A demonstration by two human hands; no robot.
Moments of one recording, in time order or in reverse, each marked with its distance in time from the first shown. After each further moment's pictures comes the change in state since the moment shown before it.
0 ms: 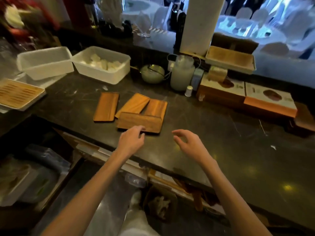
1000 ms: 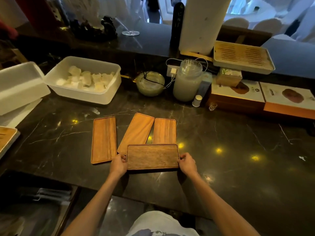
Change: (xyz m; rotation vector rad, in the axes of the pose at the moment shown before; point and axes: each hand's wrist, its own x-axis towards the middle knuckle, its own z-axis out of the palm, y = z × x) left_hand 0.195 -0.177 0.018 -0.325 -0.179 -0.560; right_hand 0.203 0.064 0.124 0.177 0.151 0.831
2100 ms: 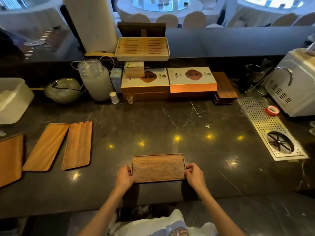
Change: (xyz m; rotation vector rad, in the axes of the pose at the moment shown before) left_hand -0.193 0.138 0.321 0.274 -0.161 0.310; right_hand -0.028 0.317 -0.266 0.184 0.216 0.127
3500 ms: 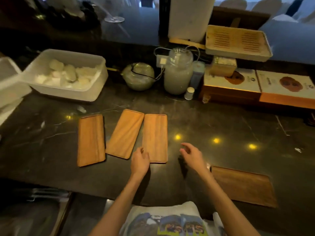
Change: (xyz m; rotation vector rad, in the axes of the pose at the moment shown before) left_hand 0.092 -0.166 -0.207 -0.279 0.226 -0.154; right_hand -0.039 -0.256 0.254 -0.129 -0.253 -0.348
